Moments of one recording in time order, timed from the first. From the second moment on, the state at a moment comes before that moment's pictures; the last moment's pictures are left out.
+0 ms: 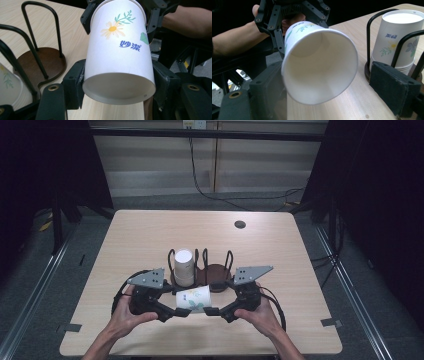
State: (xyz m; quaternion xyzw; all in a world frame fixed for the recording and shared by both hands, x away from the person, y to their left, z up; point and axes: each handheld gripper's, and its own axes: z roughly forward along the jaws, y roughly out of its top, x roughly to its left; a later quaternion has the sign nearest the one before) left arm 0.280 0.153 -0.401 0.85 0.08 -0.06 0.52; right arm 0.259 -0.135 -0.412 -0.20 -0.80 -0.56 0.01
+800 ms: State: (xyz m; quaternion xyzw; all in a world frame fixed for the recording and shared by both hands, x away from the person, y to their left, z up) left arm 0.282 0.149 -0.404 0.85 0.07 -0.08 0.52; right arm 0.262 -0.126 -0.414 -0.18 -0.80 -0.57 0.04
